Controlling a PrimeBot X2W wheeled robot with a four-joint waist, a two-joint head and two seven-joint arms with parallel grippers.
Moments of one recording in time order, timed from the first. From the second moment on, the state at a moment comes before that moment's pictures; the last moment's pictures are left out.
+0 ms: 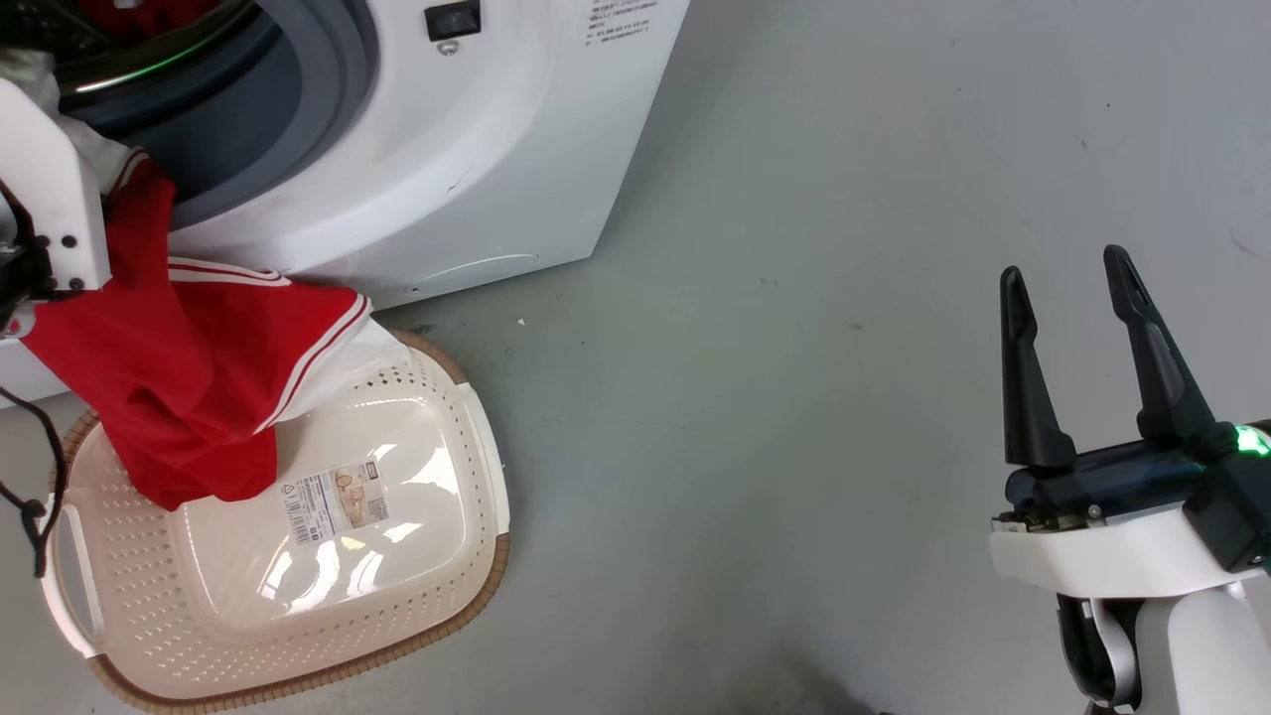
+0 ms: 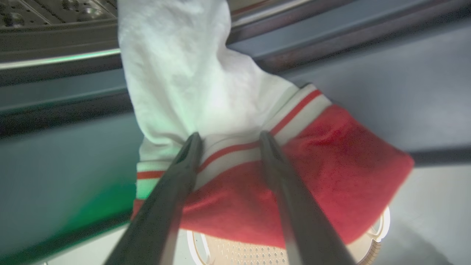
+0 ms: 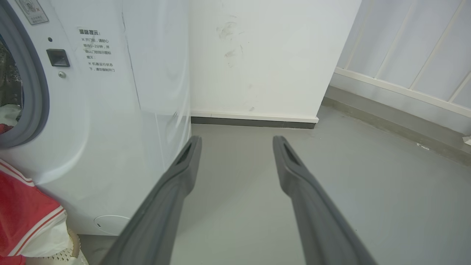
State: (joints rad) left arm -1.00 0.69 -0.46 0.67 -0.62 0.01 0.76; right arm -0.16 -0.05 0.03 -0.15 0.04 0.13 -0.26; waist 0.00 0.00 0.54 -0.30
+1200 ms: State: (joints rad) left arm -0.45 0.54 -0.56 0.42 -0.71 0.01 0.46; right arm -0.10 -0.05 0.01 -0.15 -0.04 0.13 -0.26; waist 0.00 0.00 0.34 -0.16
